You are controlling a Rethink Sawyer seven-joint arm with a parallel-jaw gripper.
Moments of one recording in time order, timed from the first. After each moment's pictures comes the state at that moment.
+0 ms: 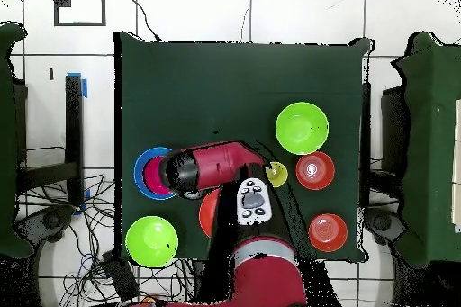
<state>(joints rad) -0.13 -0.59 0.06 1.71 -0.33 0.65 2.22</state>
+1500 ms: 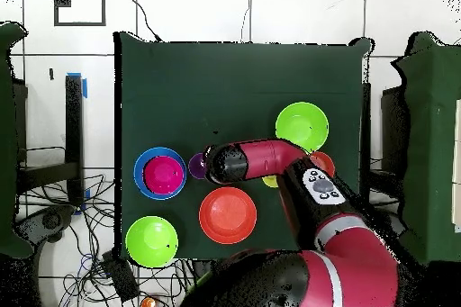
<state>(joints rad) -0.47 -0.47 0.34 1.71 -0.47 0.46 2.22</state>
